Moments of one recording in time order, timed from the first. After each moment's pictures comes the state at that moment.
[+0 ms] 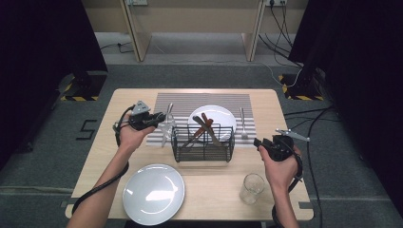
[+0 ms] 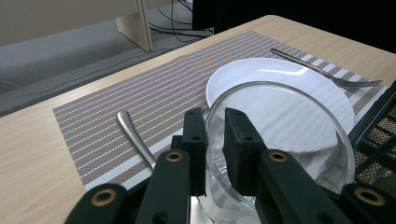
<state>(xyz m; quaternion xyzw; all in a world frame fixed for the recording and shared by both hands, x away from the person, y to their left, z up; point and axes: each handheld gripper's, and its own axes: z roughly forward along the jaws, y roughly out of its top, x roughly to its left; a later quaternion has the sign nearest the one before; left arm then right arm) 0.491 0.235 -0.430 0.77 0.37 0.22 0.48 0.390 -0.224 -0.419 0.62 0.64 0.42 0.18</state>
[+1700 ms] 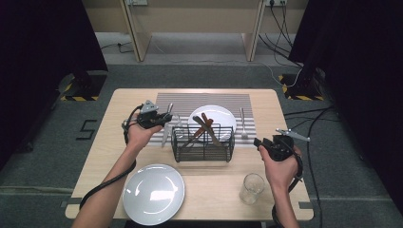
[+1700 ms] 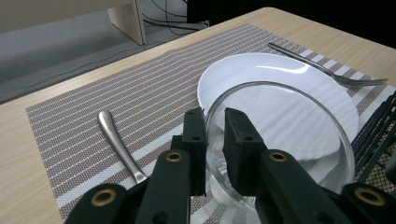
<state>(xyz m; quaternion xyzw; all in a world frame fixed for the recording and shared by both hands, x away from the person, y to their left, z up) 0.506 0.214 -0.442 0.77 0.37 0.21 0.47 0.390 -0.223 -0.419 0.62 0.64 0.42 0.17</state>
